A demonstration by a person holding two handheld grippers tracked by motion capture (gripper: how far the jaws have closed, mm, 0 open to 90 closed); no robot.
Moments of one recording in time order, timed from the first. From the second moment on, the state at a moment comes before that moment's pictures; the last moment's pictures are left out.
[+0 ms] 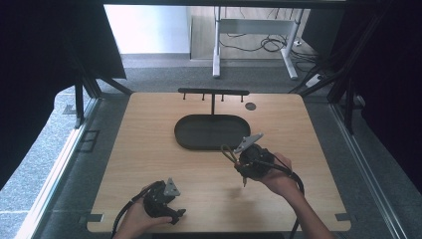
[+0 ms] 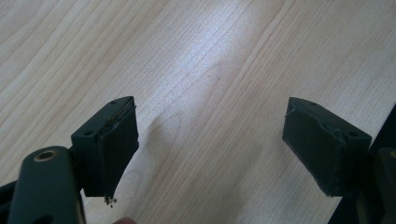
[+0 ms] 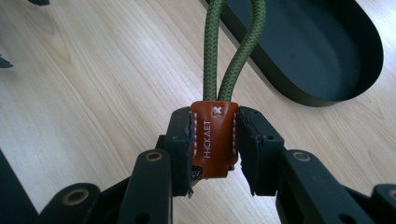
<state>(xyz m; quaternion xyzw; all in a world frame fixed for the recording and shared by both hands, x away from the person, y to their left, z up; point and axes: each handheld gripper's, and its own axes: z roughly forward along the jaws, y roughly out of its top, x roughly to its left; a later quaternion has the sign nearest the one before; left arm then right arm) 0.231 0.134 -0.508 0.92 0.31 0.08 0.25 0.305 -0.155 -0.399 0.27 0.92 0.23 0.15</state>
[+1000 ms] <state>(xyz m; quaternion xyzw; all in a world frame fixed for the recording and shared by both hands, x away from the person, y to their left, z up) 0.232 0.135 -0.510 0.92 0.31 0.08 0.25 0.316 -0.133 -0.407 0.26 0.93 0.22 0.14</state>
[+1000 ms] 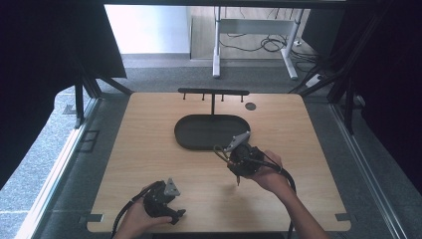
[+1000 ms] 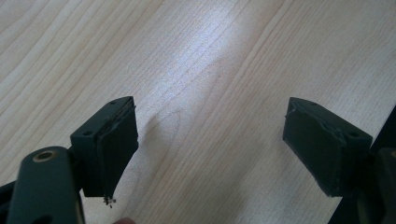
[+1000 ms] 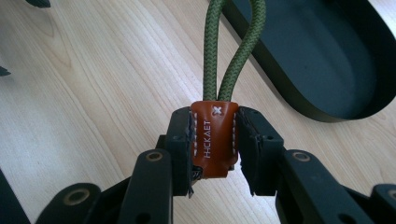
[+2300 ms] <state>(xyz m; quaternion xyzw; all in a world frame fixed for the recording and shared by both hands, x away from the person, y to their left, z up) 0.233 0.140 -0.507 0.91 0.31 0.08 0.25 0.377 -0.110 -0.395 0.28 0.93 0.22 0.14</state>
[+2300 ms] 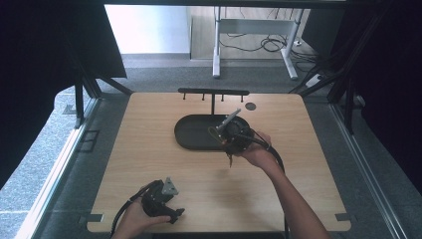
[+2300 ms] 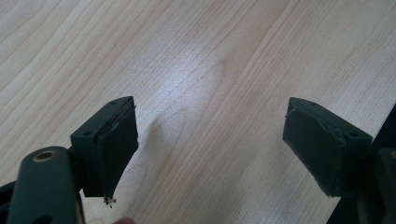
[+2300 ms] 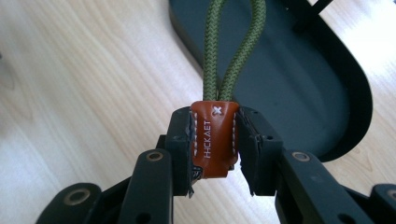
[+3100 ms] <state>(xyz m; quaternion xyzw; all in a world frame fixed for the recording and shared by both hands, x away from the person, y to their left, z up) 0.233 0.141 -0.506 0.91 0.31 0.08 0.25 0.454 -0.110 -0.391 0.32 0.90 0.24 0.14</state>
